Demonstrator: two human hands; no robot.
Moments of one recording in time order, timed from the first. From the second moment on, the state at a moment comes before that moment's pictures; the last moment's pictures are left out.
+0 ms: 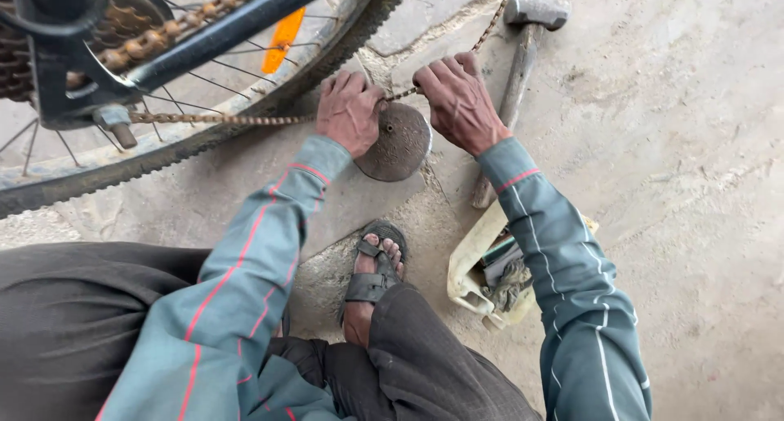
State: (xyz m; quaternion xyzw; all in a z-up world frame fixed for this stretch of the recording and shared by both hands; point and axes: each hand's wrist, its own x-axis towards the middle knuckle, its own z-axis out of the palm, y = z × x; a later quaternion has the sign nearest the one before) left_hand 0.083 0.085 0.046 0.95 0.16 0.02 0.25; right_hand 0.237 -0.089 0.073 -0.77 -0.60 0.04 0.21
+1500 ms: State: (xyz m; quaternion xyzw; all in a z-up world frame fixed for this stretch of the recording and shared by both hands) left_hand 0.064 0.133 0.009 0.98 0.10 0.11 0.15; right_hand 0.236 -0.009 0.026 -0.78 -0.59 0.11 0.19
